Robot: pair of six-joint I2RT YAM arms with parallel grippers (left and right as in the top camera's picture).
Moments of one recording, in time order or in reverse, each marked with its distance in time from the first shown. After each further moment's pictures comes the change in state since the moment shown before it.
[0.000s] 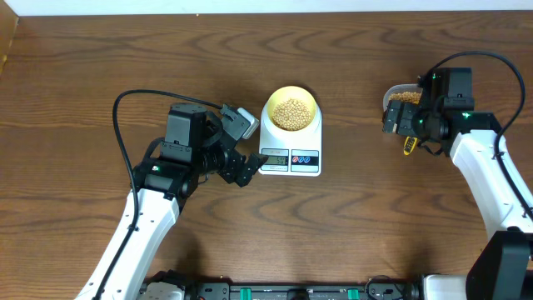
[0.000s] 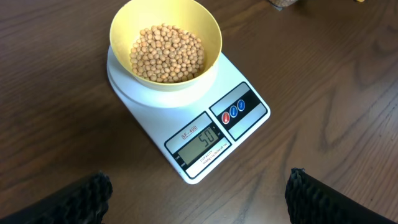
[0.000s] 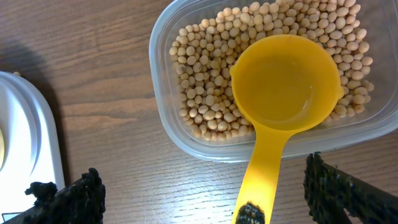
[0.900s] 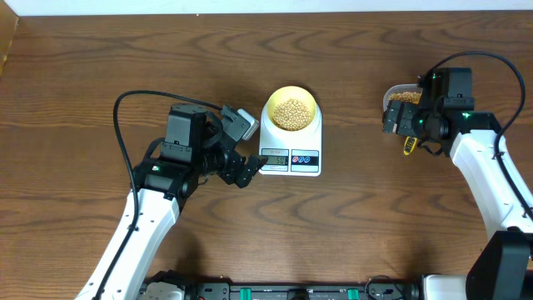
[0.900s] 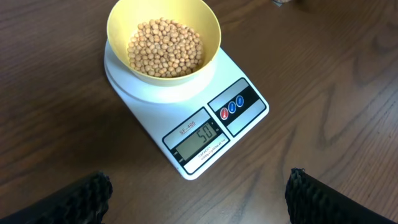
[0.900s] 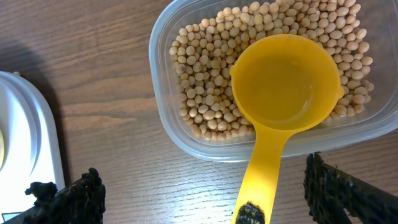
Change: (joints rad) left arm 0.000 0.000 0.000 -0.016 0.000 0.000; right arm 0.000 0.000 0.000 0.000 0.000 0.000
